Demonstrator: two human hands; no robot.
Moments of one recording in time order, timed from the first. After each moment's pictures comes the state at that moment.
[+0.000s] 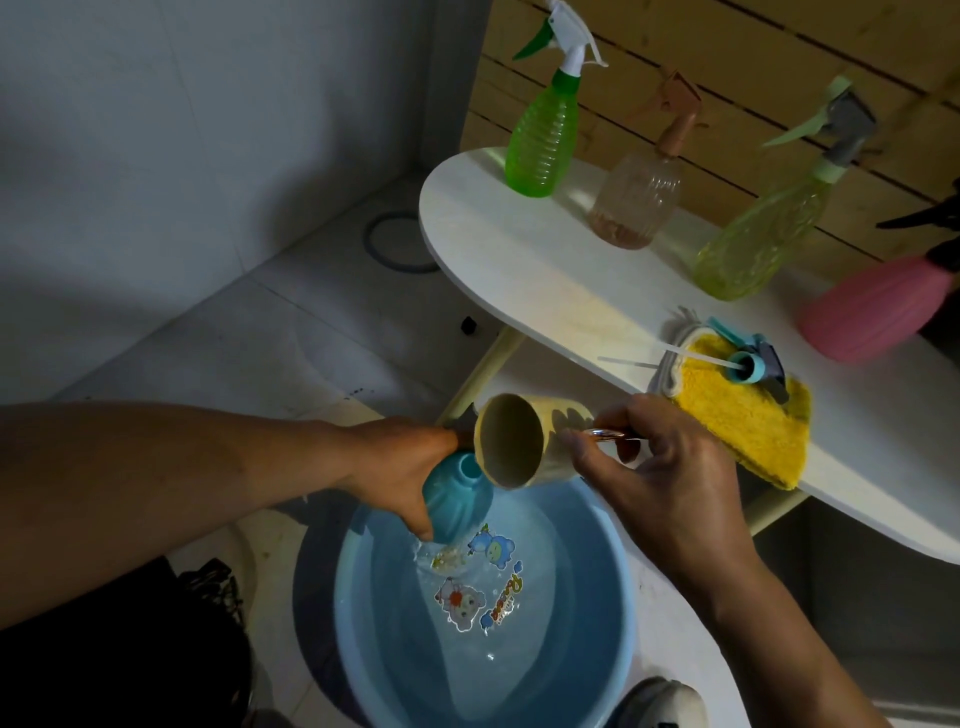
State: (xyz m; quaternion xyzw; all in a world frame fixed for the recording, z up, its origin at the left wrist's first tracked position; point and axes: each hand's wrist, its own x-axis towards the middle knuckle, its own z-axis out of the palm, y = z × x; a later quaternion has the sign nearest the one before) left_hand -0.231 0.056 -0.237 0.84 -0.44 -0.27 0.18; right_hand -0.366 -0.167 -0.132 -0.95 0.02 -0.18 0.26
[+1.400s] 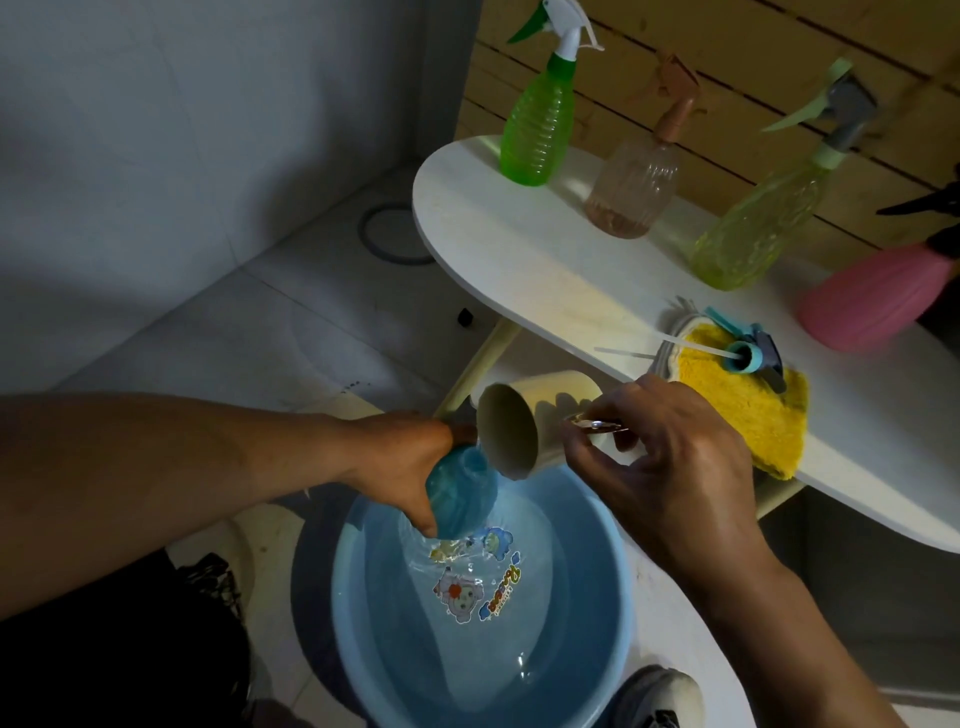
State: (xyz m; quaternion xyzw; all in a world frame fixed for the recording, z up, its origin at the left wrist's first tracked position) left_hand -0.231 0.049 -0.238 0.83 -0.46 -0.27 0.17; right_hand -0.368 -0.165 -0.121 -0.96 -0.05 -0.23 0.14
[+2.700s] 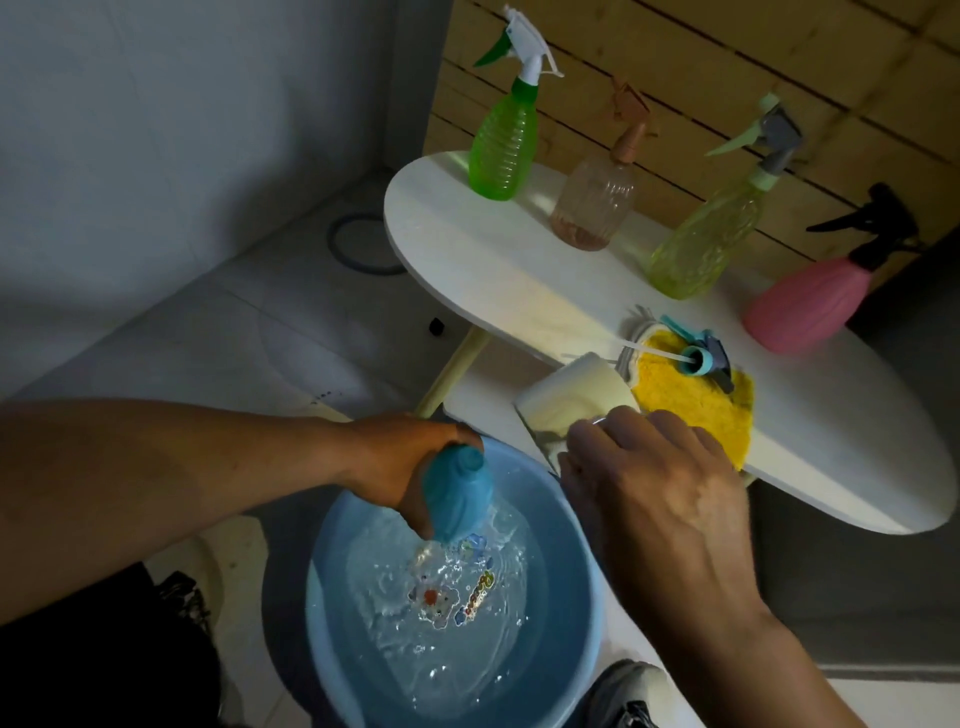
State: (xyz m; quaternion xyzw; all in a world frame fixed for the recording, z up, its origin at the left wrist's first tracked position) left_hand -0.231 0.035 -0.232 0.80 -0.45 -0.29 0.25; right_hand -0.402 -0.143 -0.095 -0.97 -0.04 -0.20 -0.10
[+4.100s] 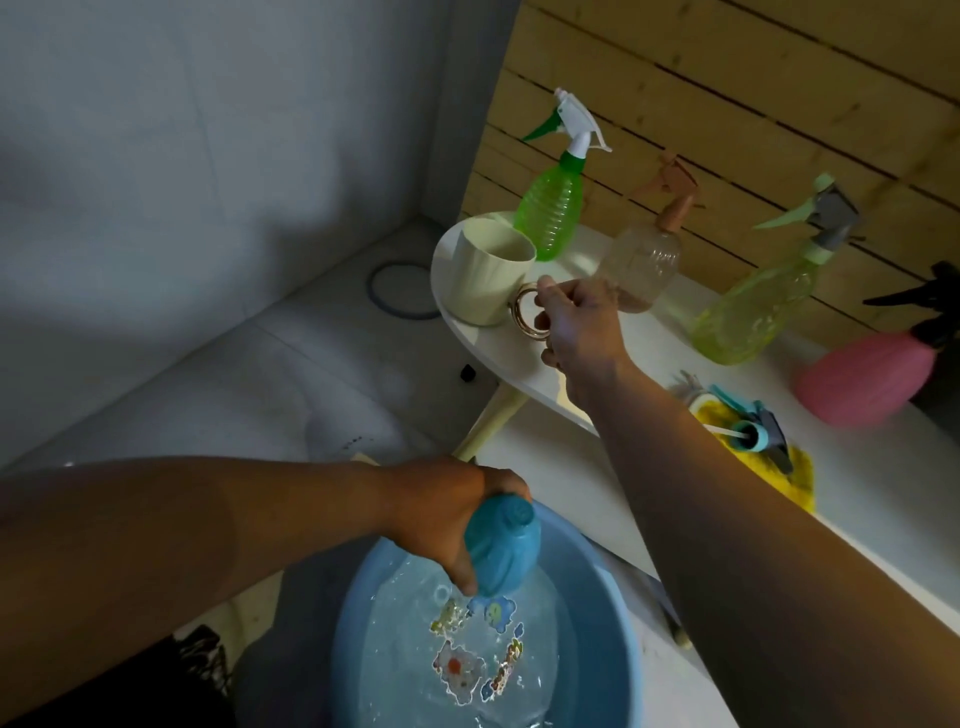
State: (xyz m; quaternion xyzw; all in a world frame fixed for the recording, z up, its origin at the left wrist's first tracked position) left_hand -0.211 0.035 -0.224 0.80 -0.49 -0.25 0.24; right_hand -0.170 -0.124 -0.103 -0.78 0.20 -0.13 0.58
